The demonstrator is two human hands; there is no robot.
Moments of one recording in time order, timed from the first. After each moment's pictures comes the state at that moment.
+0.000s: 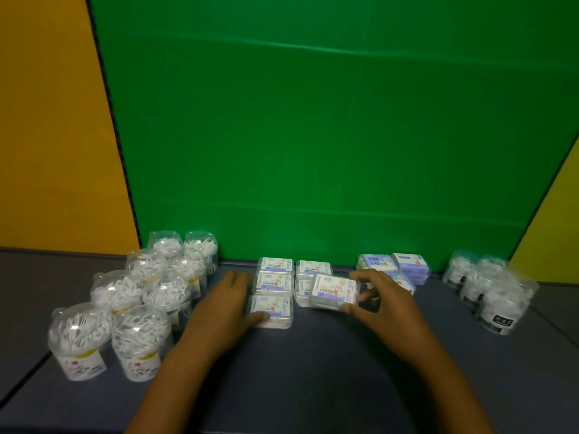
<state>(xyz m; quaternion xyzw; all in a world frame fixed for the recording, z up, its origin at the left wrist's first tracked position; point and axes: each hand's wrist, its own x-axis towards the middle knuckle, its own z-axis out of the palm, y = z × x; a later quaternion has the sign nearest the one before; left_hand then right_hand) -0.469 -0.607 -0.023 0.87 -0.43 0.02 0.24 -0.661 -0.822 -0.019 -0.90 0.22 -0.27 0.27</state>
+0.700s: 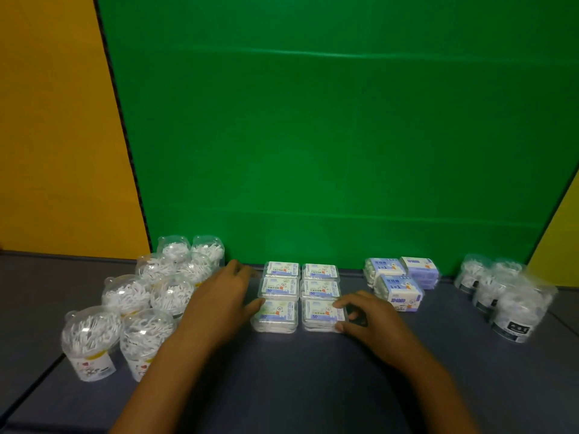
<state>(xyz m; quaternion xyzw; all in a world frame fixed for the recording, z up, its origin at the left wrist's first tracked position) -0.470 -0.604 0.008 0.88 -0.44 0.12 0.15 -0.643 -0.828 -0.040 -0.93 0.18 -0.16 0.28</state>
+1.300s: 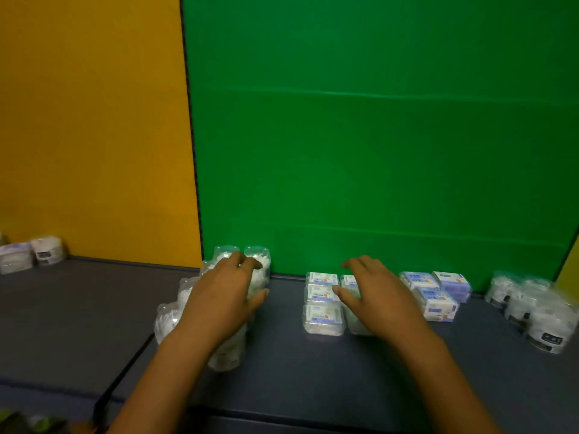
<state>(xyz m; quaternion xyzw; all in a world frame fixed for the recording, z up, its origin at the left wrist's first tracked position) -0.460 -0.506 0.047 0.87 -0.42 0.19 0.16 -0.601 -0.723 0.038 -0.95 0.20 -0.24 0.01</state>
